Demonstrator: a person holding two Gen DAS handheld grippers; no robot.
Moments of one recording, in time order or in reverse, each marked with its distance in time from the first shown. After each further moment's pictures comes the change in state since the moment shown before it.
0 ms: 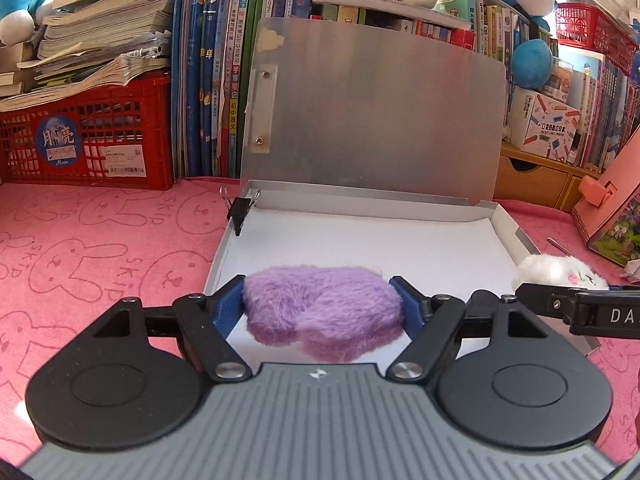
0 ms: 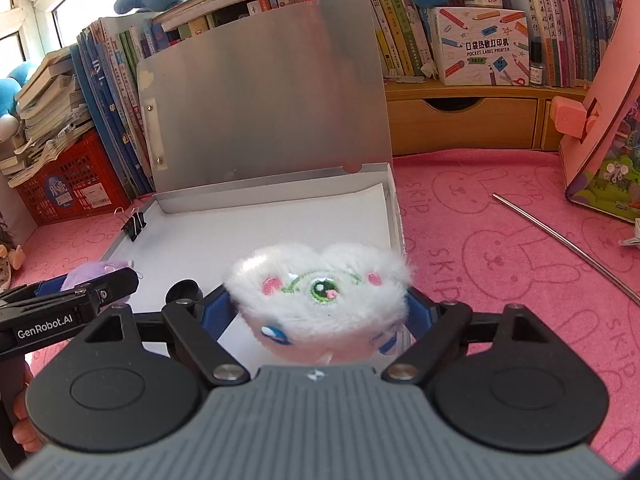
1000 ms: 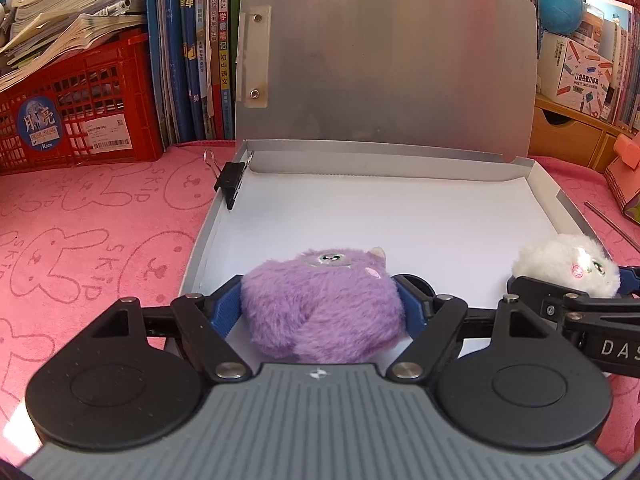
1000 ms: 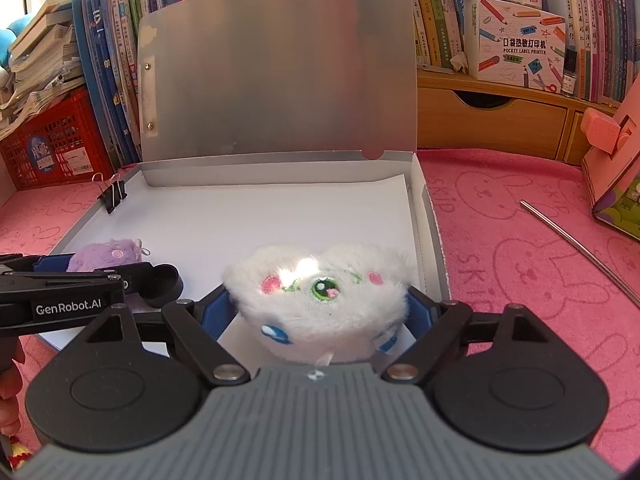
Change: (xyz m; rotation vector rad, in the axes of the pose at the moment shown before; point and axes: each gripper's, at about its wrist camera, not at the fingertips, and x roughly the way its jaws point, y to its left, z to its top) left arm 0.051 -0.004 0.004 0.045 0.140 0.049; right arm 0.038 0.015 -0.004 -0.074 0.011 -0.027
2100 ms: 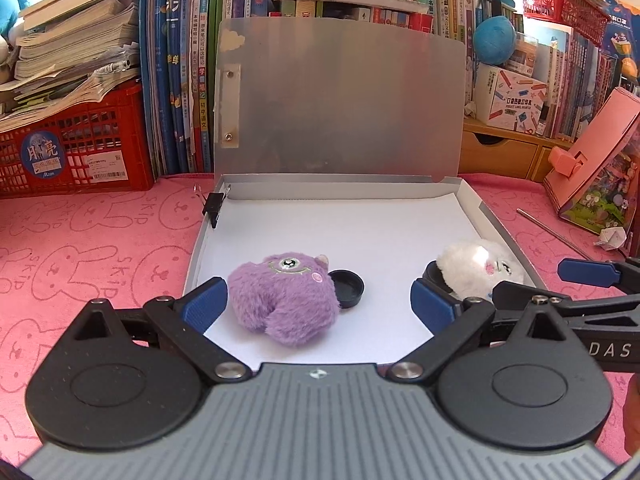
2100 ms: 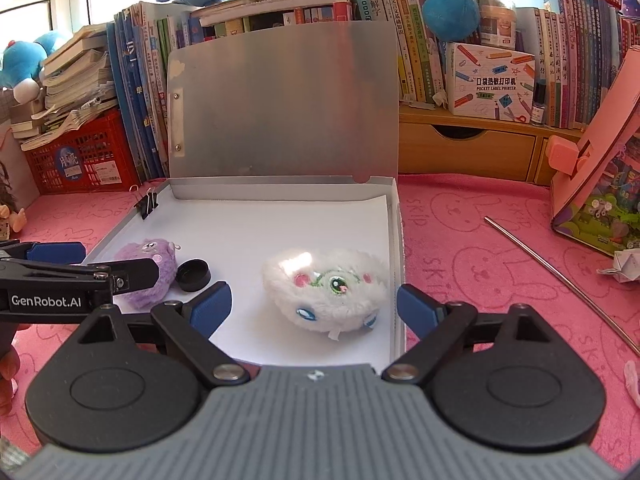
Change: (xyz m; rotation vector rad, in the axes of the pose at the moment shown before) left arm -0.084 -0.012 -0.009 0.037 -0.080 -0.101; right arm -0.076 -0.005 -0.008 -0.034 -0.067 0.008
